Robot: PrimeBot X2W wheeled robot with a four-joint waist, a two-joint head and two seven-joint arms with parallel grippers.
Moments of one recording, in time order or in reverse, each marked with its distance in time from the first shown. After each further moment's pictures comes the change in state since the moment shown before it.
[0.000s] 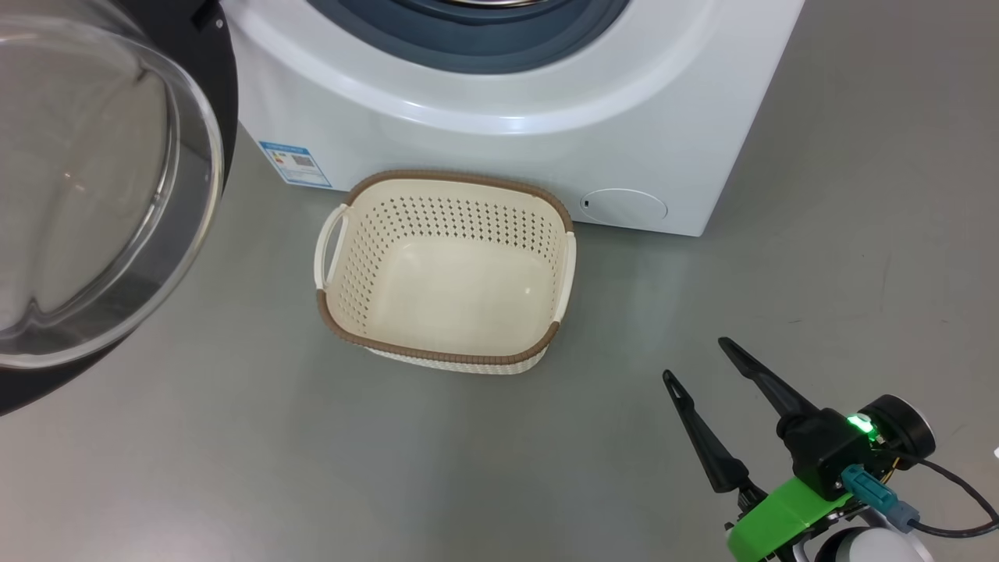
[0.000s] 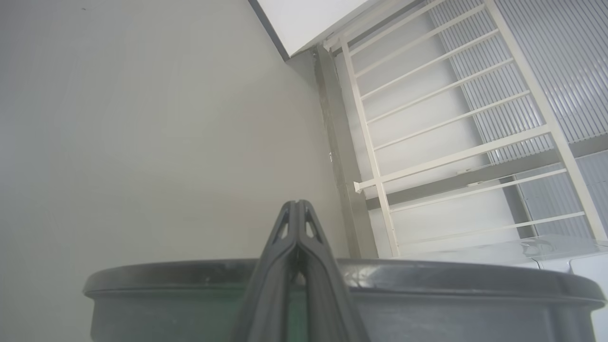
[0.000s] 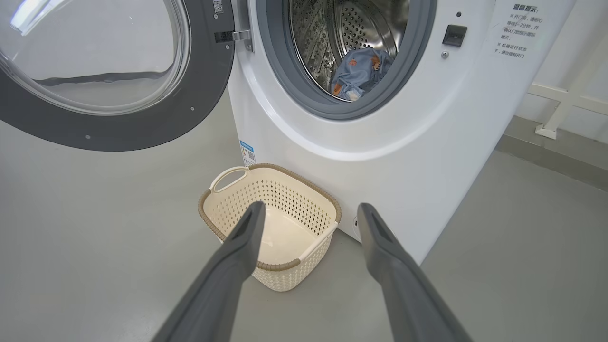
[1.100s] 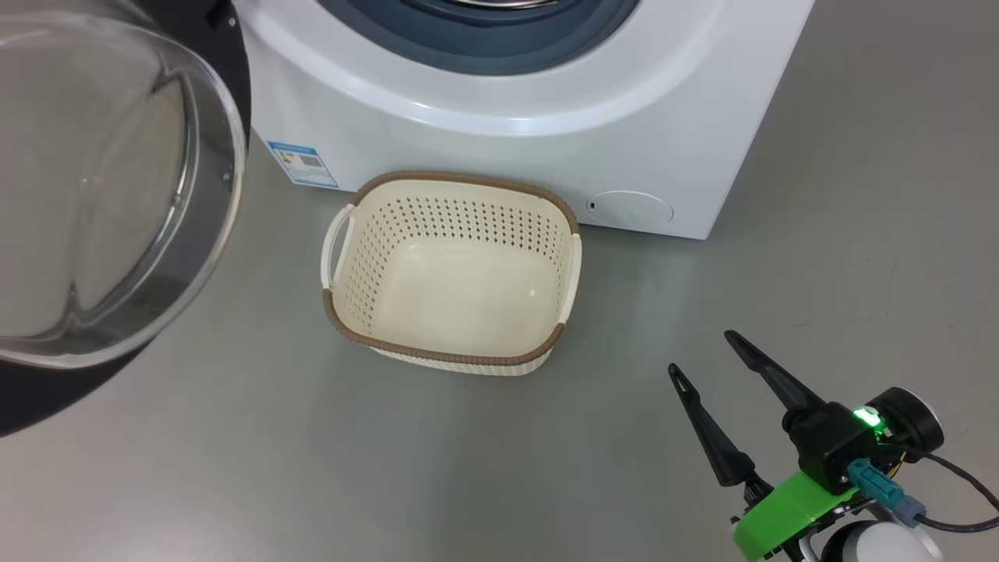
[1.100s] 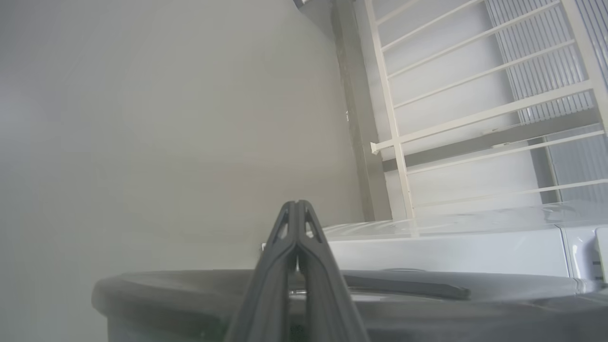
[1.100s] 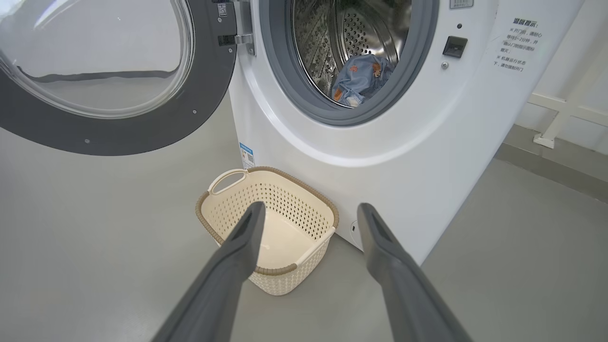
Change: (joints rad) left arm -0.018 0.021 -0.069 0.014 0.010 0.044 0.179; right arm -0.009 -0.016 -0.004 -0.011 0.000 0.000 0.011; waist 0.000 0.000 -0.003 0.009
